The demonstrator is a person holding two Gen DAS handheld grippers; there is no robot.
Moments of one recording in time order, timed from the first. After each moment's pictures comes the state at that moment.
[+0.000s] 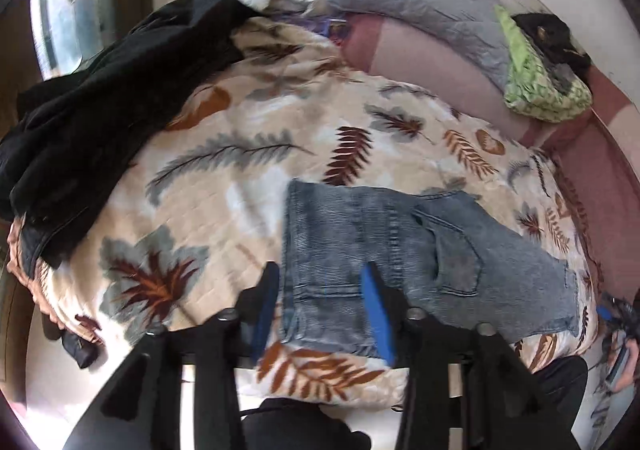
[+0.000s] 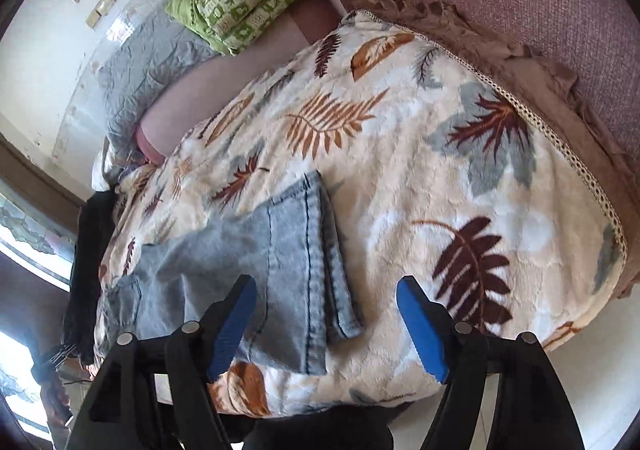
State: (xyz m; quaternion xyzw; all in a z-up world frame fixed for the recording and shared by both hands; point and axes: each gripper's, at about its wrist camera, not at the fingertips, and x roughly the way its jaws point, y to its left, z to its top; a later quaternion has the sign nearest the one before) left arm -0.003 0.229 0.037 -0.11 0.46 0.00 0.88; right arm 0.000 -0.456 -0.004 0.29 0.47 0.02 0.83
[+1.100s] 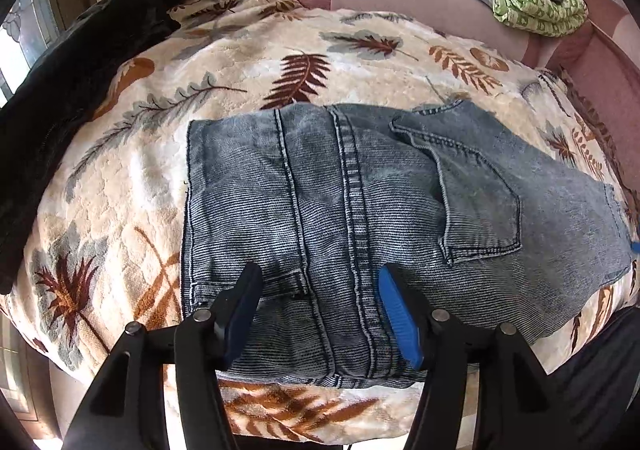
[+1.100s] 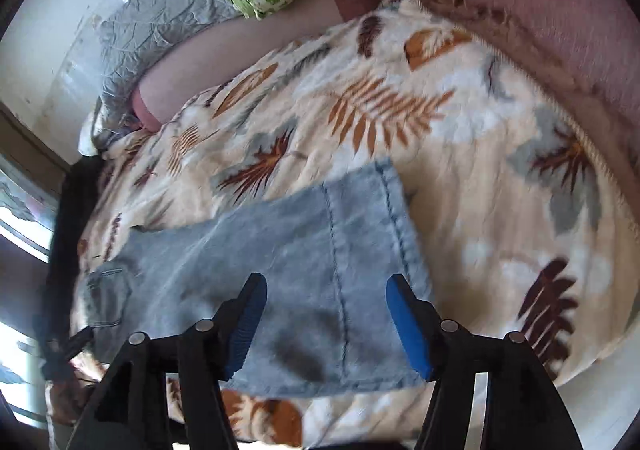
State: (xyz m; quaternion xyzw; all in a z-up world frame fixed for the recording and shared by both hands) left arm 0.031 0.164 -0.045 -0.03 0.51 -0.01 0.86; right arm 0.029 -0.398 -0.031 0.29 0.54 0.03 0.79
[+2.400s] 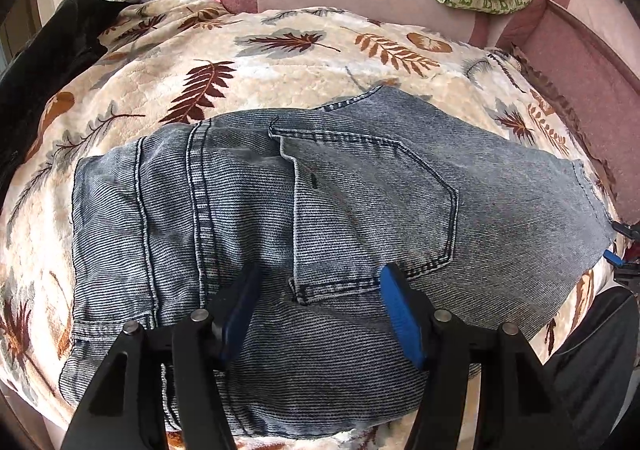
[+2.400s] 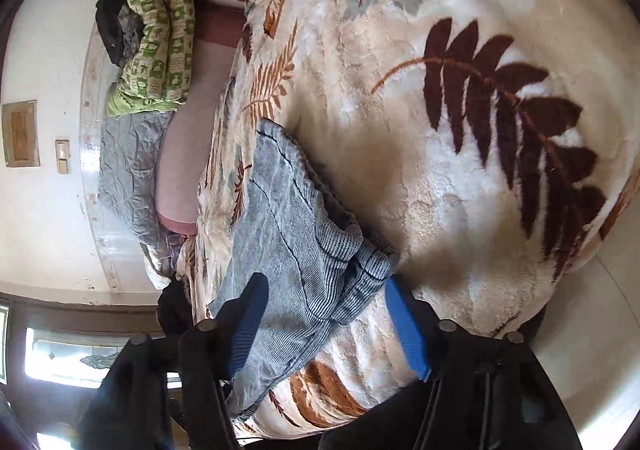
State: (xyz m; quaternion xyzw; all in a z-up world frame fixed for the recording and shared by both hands) left arm 0.056 0.110 -0.062 -0.01 0.51 -0.10 0.86; right arm -0.046 -0.455 -0.102 0.58 0.45 -0.01 0.68
